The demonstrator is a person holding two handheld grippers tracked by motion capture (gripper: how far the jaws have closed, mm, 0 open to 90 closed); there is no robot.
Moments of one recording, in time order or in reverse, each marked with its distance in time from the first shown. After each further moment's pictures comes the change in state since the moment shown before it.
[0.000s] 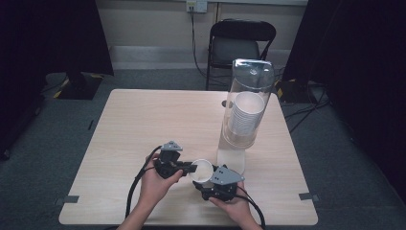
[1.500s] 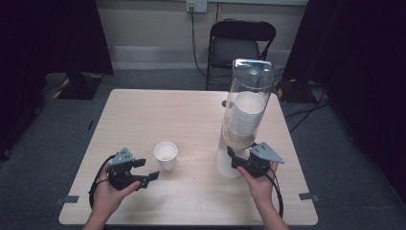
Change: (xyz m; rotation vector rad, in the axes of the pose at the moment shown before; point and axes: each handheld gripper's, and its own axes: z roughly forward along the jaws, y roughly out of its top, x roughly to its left) left arm 0.060 -0.077 -0.084 -0.132 0.164 0.096; right arm -0.088 0.009 -0.049 -0.139 -0.400 0.259
